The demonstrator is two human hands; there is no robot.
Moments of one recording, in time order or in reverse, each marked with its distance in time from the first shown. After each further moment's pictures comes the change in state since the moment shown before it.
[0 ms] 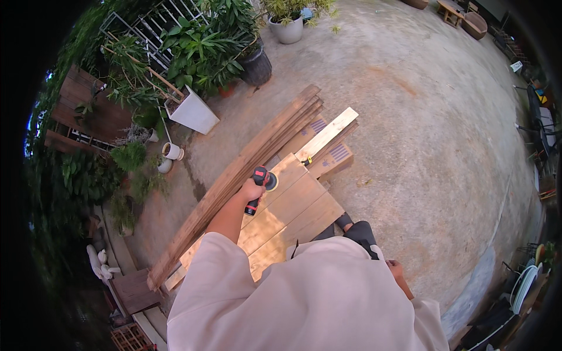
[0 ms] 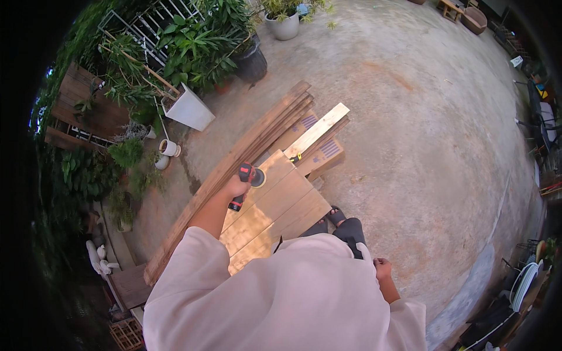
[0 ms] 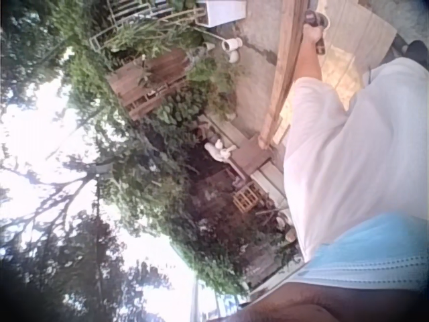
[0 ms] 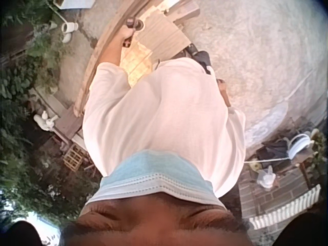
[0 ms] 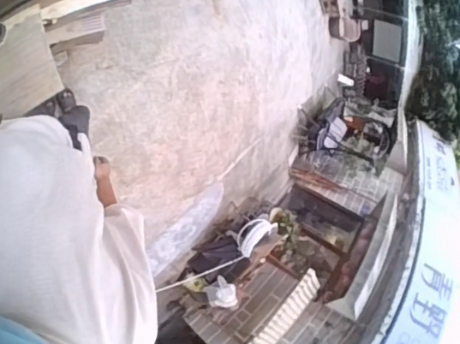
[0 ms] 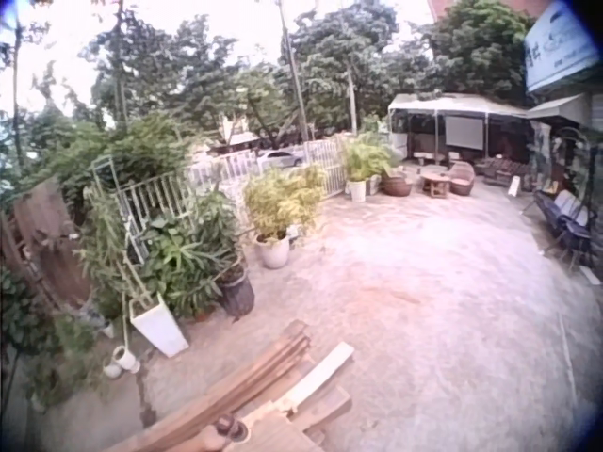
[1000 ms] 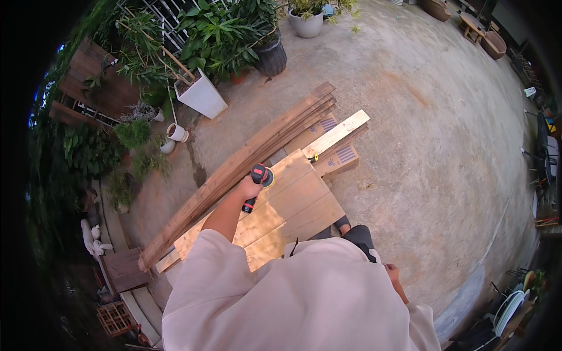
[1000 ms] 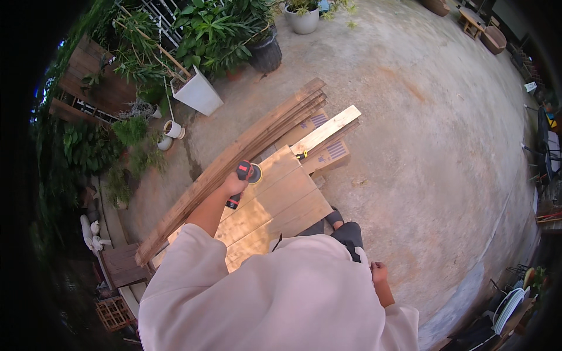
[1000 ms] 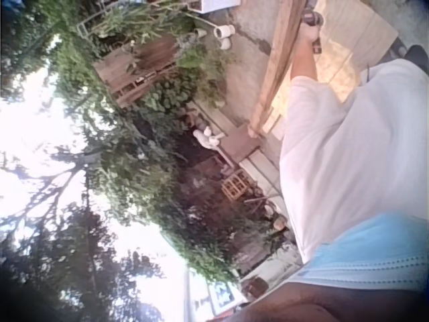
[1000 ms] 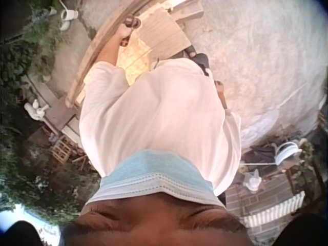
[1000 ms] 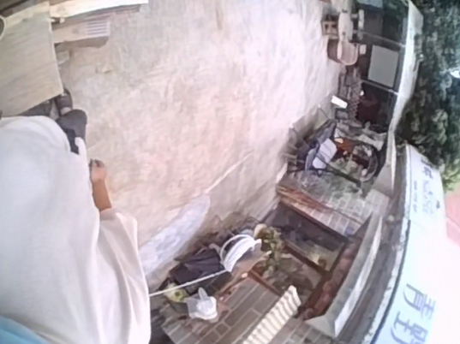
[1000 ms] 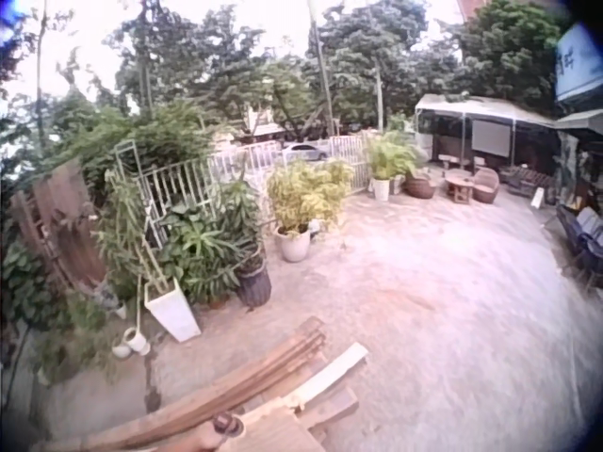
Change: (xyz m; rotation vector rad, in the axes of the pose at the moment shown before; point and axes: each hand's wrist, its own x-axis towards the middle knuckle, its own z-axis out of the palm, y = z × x) left_hand -0.012 -0.026 -0.005 -0.014 0.024 -0.021; right_hand 0.013 -0.014 -0.019 -0.020 -0.071 -0.038
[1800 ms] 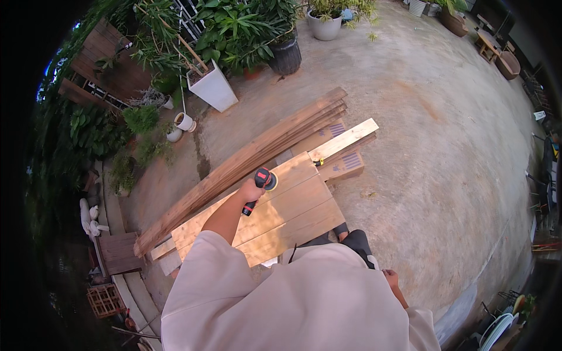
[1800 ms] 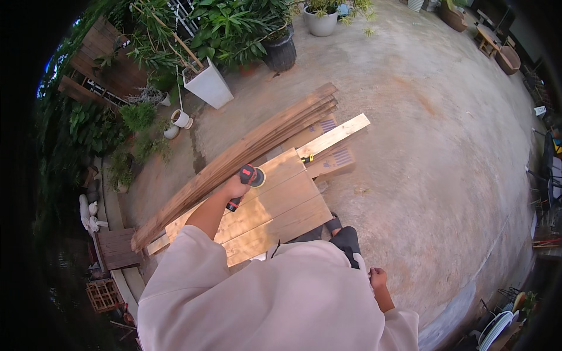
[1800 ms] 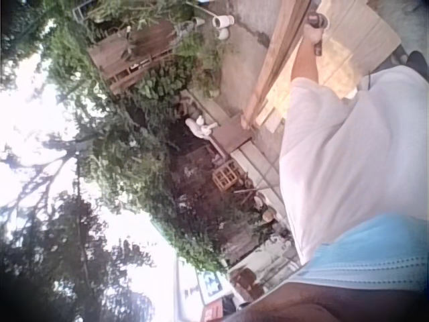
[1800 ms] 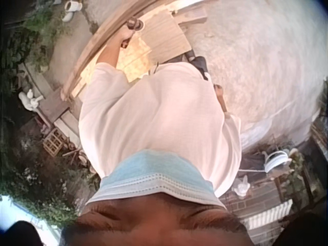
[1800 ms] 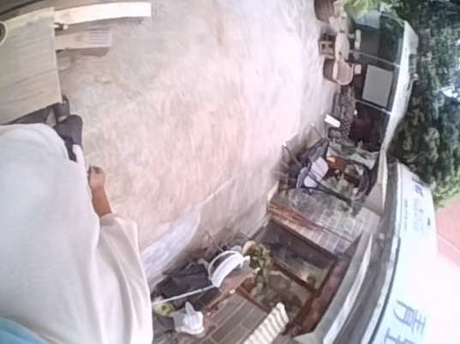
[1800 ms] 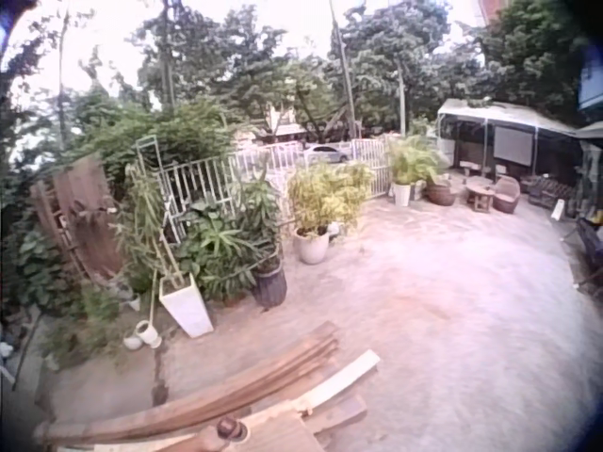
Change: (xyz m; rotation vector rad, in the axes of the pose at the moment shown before) left_hand -0.003 -0.023 0.003 -0.056 0.083 -0.011; right_hand 0.023 -0.027 -0.022 -0.066 -0.121 -0.005
